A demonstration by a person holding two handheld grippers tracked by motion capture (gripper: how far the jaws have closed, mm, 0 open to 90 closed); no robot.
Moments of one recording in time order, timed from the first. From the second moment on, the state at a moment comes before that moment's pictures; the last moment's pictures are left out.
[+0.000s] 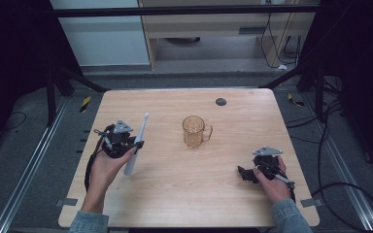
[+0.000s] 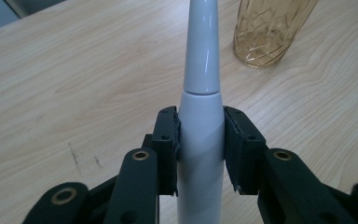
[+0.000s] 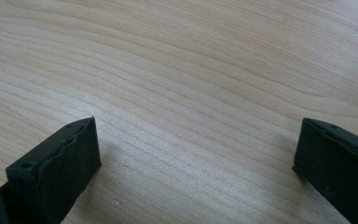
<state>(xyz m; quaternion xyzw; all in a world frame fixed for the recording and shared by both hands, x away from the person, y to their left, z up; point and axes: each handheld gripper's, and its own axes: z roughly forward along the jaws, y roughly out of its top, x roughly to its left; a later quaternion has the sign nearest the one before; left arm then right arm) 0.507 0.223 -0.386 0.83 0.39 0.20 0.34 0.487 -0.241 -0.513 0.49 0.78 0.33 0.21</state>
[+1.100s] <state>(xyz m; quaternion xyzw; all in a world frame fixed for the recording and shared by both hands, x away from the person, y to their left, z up) 0.550 0.158 -0.350 0.85 0.34 0.20 0.34 0.487 -0.241 -0.513 0.48 0.78 0.33 0.21</state>
